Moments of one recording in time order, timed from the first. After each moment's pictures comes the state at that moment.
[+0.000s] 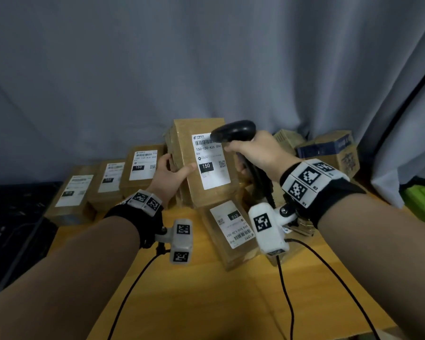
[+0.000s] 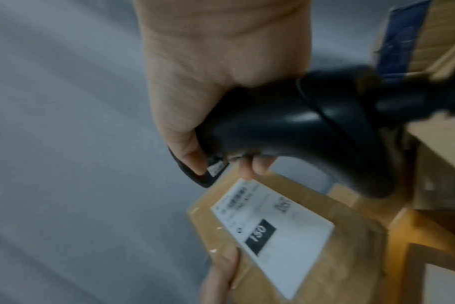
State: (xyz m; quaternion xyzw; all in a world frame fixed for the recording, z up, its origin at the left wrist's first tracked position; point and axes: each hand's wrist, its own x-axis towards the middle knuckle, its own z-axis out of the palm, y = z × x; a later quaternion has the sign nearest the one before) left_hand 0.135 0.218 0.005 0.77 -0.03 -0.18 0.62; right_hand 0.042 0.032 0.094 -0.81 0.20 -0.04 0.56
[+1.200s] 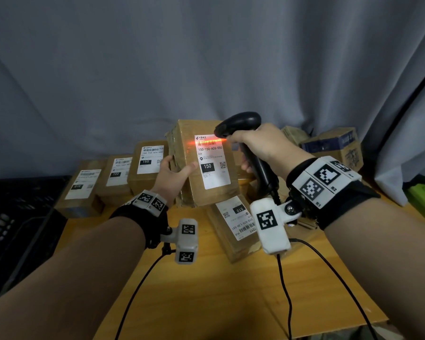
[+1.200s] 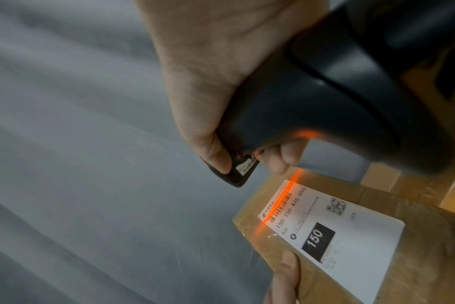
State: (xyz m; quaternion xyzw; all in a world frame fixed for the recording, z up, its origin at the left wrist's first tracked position) left_hand 0.121 0.232 -0.002 0.75 0.01 -0.18 0.64; right_hand 0.021 0.062 0.121 -0.80 0.25 -0.03 0.55
